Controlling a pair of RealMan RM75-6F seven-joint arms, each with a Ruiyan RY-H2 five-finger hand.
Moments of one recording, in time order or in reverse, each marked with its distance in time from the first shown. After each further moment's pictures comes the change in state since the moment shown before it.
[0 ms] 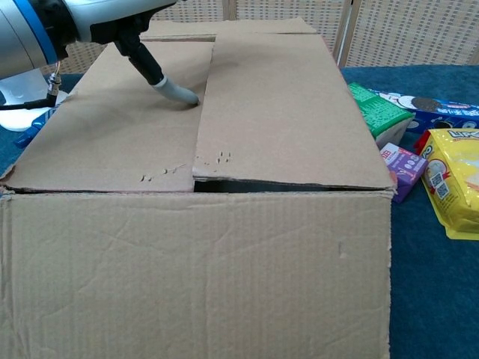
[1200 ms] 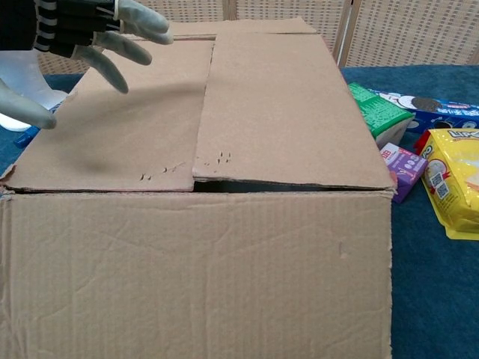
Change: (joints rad) left arm -0.060 0.476 0.330 -0.176 0.315 -0.021 -1.053; right arm -0.005 -0.039 0.004 0.018 0.001 0.020 -0.084
